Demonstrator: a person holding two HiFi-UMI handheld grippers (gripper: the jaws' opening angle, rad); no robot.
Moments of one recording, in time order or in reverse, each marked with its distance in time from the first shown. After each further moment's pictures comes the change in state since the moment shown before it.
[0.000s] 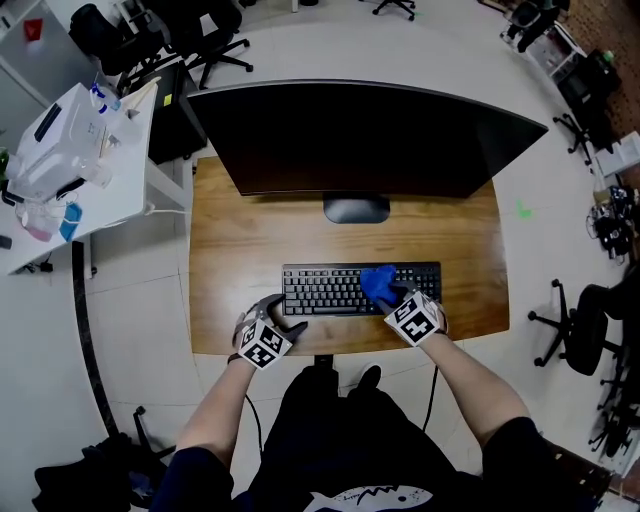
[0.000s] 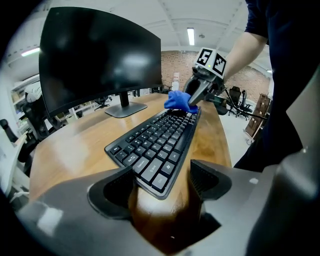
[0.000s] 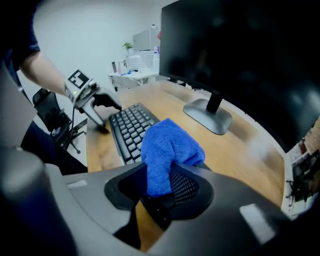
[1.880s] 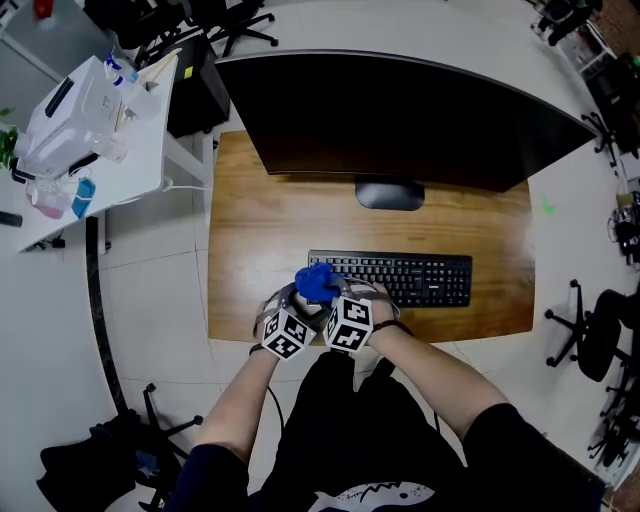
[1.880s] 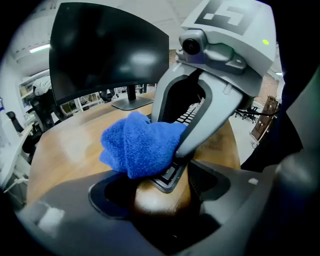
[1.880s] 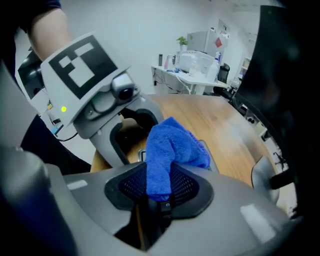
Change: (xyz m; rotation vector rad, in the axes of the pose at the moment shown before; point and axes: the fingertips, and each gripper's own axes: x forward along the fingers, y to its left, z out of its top) left arm 0.008 0.008 -0.020 -0.064 0.020 0.048; right arm 0.095 0.162 0.122 -0.481 -0.015 0.181
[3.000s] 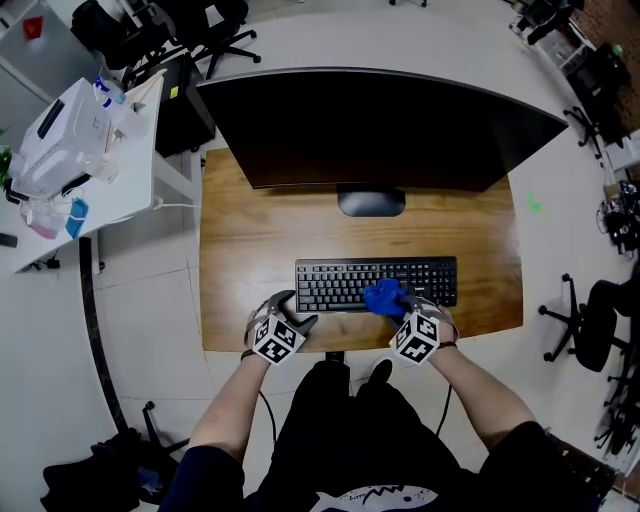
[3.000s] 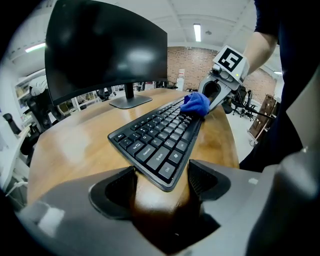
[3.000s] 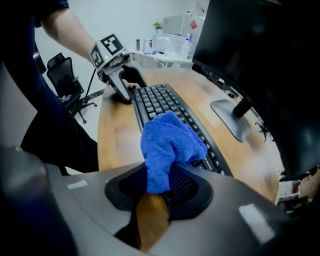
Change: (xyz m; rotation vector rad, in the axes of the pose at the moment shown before) left arm 0.001 0.000 -0.002 0.016 0.028 -0.025; right arm -0.093 -0.012 -0.181 0.200 0.174 -0.131
